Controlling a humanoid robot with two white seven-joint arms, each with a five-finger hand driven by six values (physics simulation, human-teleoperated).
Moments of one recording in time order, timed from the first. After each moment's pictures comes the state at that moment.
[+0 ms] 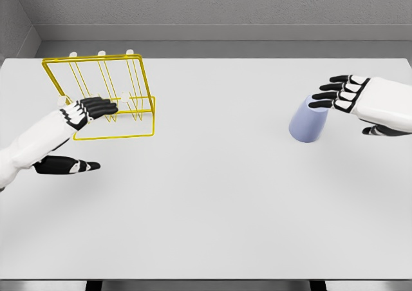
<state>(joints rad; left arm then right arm) -0.01 0.99 -0.32 -1.80 -0.14 -0.61 0.06 -0.43 -1.24 0.52 -1.76 0.34 -0.61 0.17</state>
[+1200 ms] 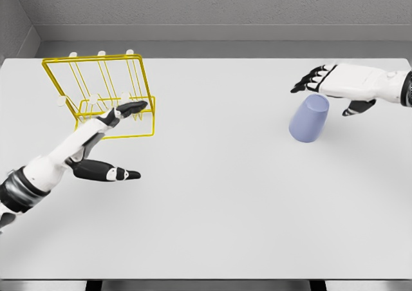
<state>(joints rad) -0.26 0.97 -0.80 -1.80 0.43 -0.61 0.06 -0.73 -0.85 0.60 -1.39 0.46 -0.61 0.61</state>
